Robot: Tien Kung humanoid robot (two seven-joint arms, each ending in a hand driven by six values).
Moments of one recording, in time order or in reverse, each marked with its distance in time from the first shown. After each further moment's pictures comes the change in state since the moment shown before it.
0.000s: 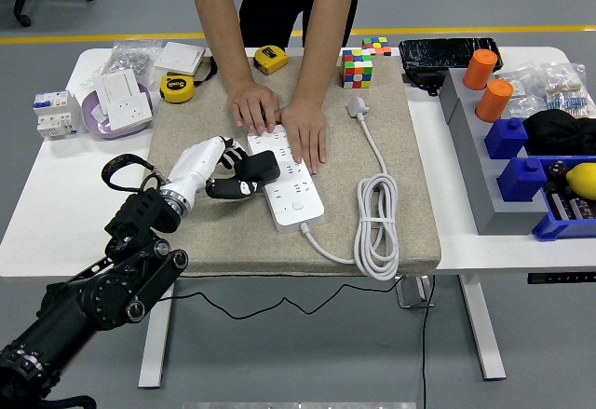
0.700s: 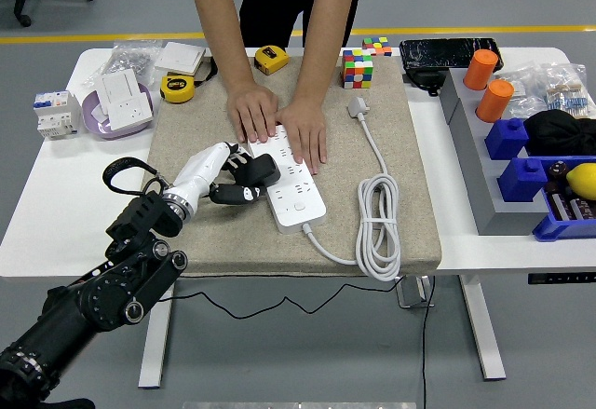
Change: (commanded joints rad) left arm 0.012 0.000 0.014 -0.001 -0.077 -0.061 -0.042; right arm -0.004 -0.001 -0.008 0.000 0.004 0.000 0.001
